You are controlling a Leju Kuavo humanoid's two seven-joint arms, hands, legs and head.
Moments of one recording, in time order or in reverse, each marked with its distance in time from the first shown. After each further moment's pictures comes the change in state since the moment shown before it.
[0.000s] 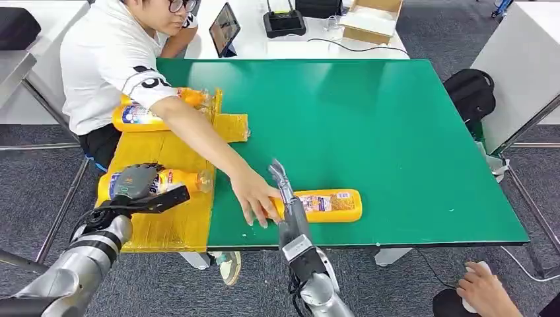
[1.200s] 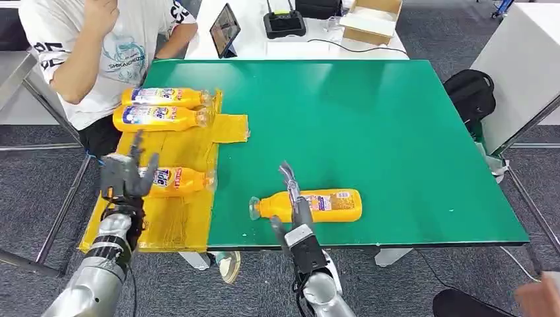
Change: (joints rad) left arm 0.146 -0.161 0.281 -0.339 1.007 -0.277 -0.255; right arm 0.002 0.001 -0.039 0.034 0.042 -0.051 0.104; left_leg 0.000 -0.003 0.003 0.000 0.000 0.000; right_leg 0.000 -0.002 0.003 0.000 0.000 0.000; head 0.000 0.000
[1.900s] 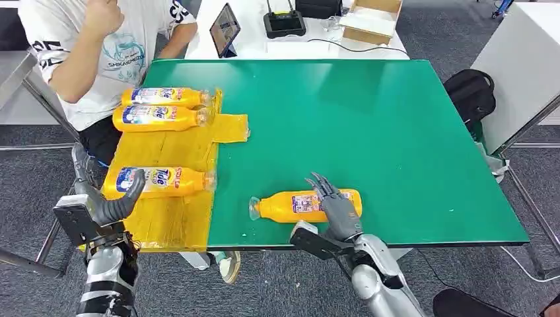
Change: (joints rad) left arm 0.334 -0.097 -0.072 -0.560 0.114 0.241 -0.016; right arm -0.039 -0.323 -0.019 -0.111 0.510 0.124 0.413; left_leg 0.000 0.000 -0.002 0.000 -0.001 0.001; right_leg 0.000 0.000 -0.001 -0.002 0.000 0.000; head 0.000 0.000
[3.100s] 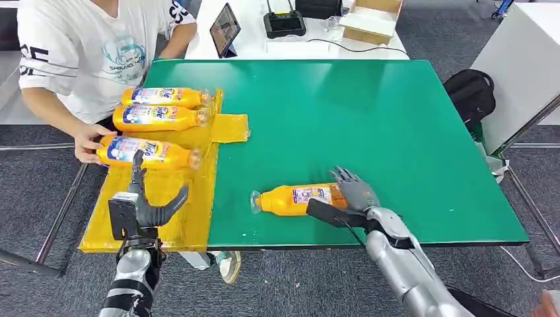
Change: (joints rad) left arm -0.042 -0.033 -0.059 0.208 -0.084 -0.092 0.026; right arm -0.293 -0.038 -0.001 0.423 0.098 0.096 0.072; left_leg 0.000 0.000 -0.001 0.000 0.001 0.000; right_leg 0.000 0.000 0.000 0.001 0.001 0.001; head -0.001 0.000
